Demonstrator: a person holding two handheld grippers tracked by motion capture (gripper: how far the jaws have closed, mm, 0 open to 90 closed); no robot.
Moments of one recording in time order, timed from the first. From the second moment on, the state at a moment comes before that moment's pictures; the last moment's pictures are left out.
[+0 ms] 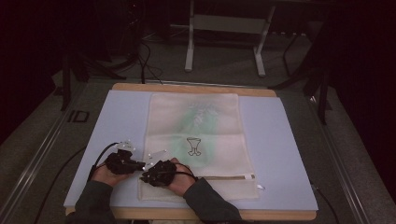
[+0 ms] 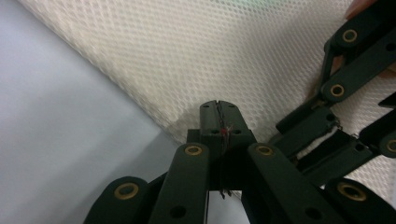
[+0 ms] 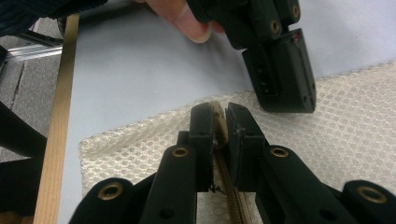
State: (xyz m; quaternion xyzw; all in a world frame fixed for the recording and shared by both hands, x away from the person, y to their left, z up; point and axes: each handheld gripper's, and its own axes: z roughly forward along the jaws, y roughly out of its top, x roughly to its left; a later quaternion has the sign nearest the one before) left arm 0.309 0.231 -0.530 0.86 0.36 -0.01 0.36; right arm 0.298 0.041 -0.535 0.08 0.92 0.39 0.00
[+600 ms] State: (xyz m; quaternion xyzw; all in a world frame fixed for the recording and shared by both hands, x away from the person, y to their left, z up) left arm 0.303 0.231 -0.529 0.86 0.38 -0.03 0.34; right arm 0.291 0.036 -0.534 0.07 0.92 0.38 0.03
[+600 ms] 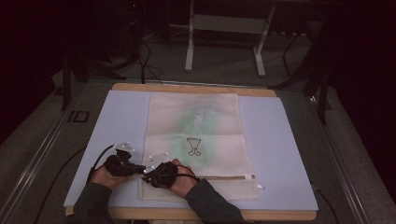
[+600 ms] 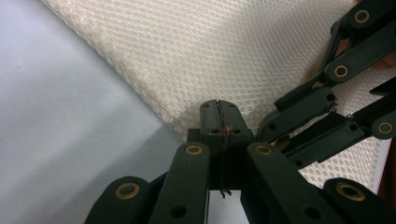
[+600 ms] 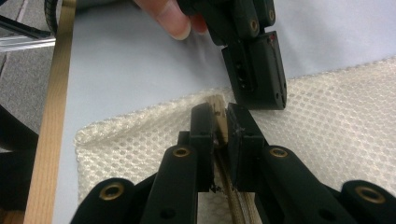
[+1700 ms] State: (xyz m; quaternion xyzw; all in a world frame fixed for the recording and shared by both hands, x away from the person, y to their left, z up) left arm 0.301 0.227 -0.526 0.87 0.36 0.00 0.33; right arm 0.284 0.019 -0.528 0.06 0.93 0.36 0.06
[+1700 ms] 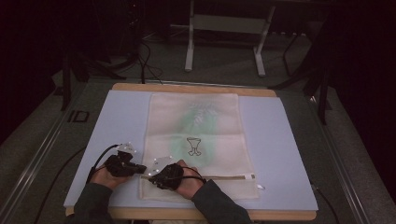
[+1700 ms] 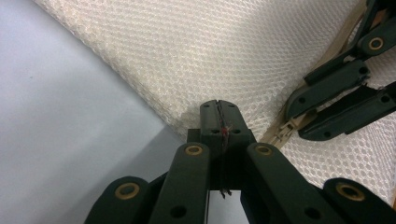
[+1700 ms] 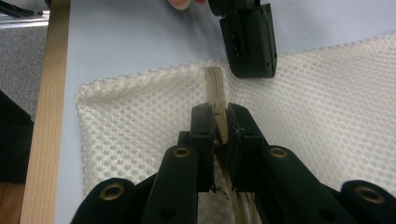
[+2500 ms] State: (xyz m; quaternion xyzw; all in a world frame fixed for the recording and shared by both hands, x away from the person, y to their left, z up) left arm 0.299 0.227 -0.526 0.87 0.36 0.00 0.33; right arm 0.279 0.001 -0.519 0.05 0.94 0.33 0.08
